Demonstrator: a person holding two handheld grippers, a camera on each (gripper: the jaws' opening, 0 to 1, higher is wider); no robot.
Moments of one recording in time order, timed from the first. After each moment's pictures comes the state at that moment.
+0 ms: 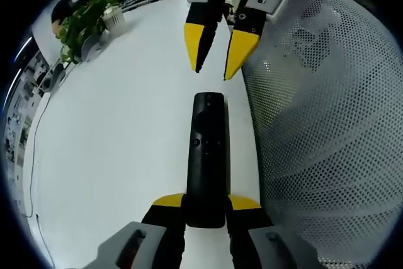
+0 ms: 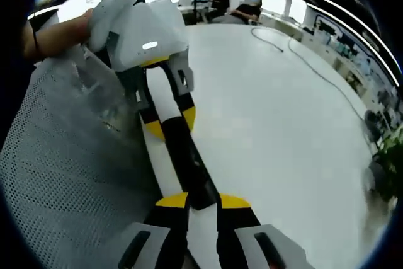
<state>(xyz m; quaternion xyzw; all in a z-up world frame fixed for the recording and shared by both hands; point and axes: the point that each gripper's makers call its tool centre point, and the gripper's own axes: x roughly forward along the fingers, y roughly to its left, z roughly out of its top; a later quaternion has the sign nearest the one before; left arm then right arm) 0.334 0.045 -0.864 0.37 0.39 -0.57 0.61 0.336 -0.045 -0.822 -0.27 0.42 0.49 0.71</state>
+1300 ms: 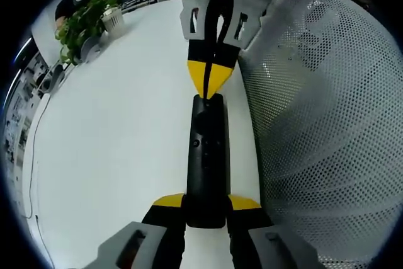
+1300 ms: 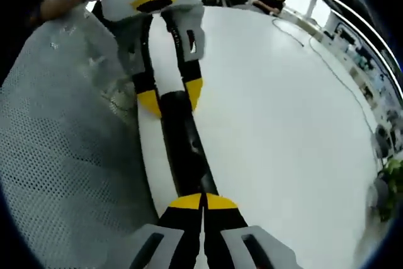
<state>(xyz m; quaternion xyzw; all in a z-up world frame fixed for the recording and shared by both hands) 0.334 0.045 -0.863 0.37 0.39 -0.58 0.61 0.338 -0.048 -0.852 -0.29 0.44 0.51 0.68</state>
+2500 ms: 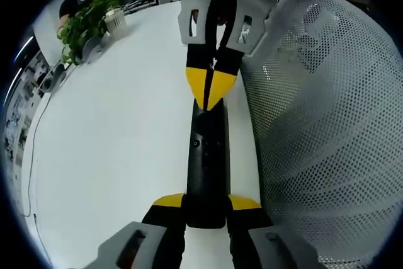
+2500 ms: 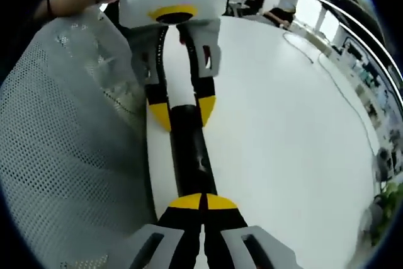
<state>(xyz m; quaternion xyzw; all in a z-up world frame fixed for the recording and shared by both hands) 0.334 0.046 -0.863 0.36 0.38 -0.58 0.62 0.333 -0.023 -0.848 -0.35 0.38 0.55 0.65</state>
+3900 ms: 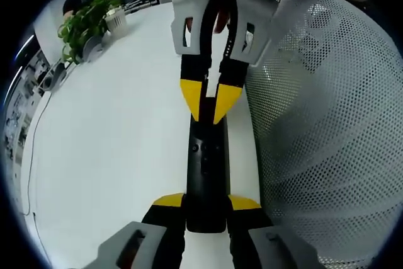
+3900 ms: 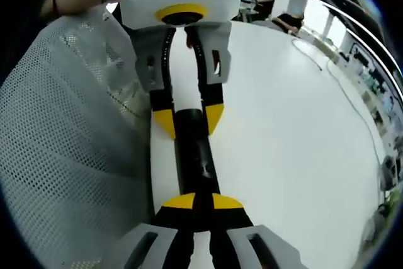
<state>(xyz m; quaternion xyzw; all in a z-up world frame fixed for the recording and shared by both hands) 0.334 0.045 -0.863 0.36 0.39 -0.58 0.62 0.336 -0.015 -0.852 -0.34 0.37 0.58 0.65</state>
